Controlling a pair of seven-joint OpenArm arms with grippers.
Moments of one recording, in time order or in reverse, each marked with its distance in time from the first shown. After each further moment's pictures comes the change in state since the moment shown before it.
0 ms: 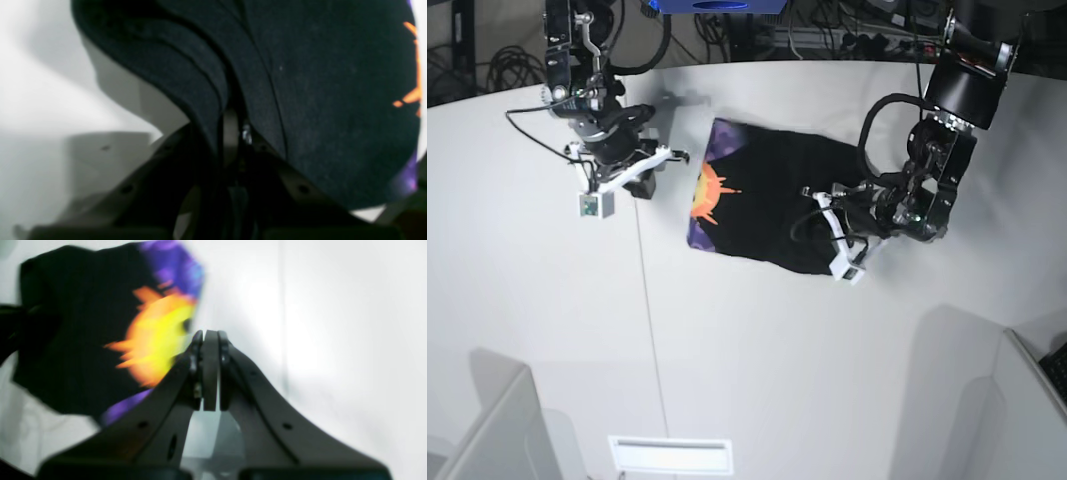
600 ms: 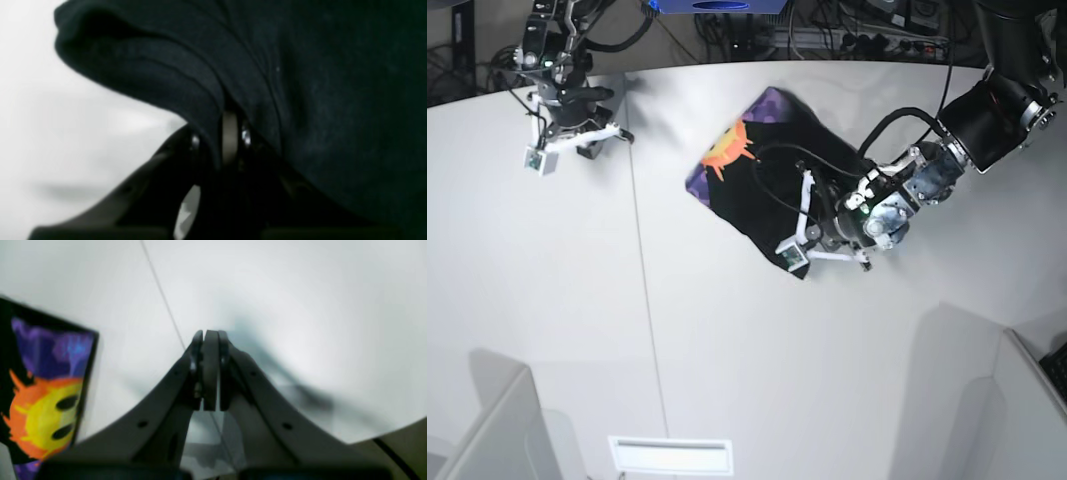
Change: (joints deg) left arm -15.0 -6.9 33.5 7.0 13.6 1.1 -2.0; right arm -7.6 -6.7 16.3 0.0 0.1 0.0 0.3
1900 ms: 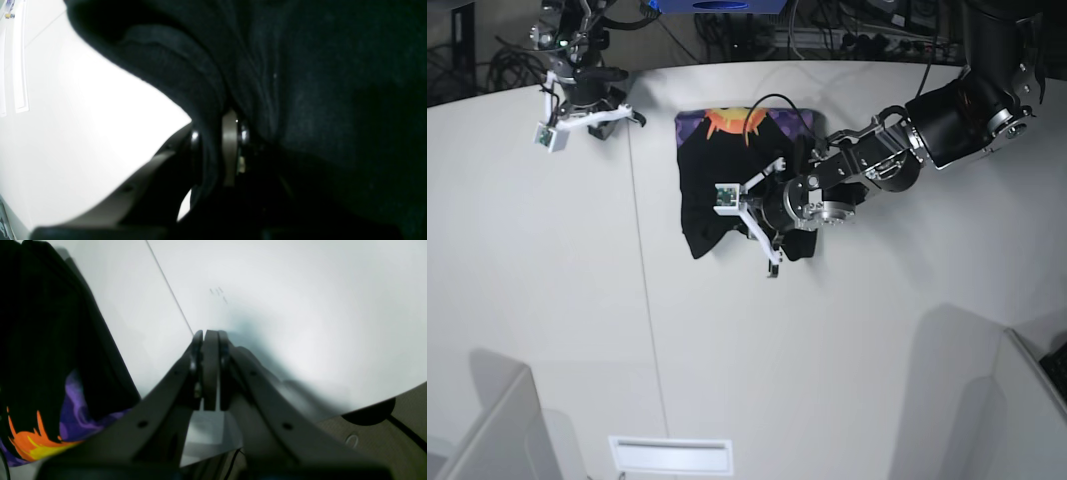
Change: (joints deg) left arm -1.1 6.6 10.2 -5.5 36.3 -14.0 -31.5; right arm -4.7 -4.2 -0.4 -0.1 0.1 0.1 4.7
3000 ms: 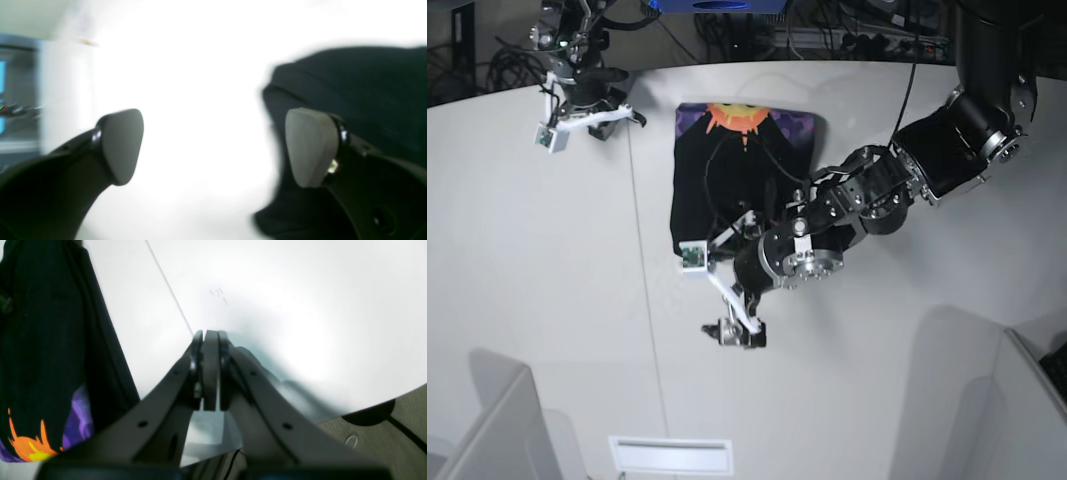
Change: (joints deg) left arm -6.5 4.1 -9.8 11.1 -2.1 -1.2 12.2; right arm 0.1 0.2 0.0 -0.1 -0.3 0.0 0.0
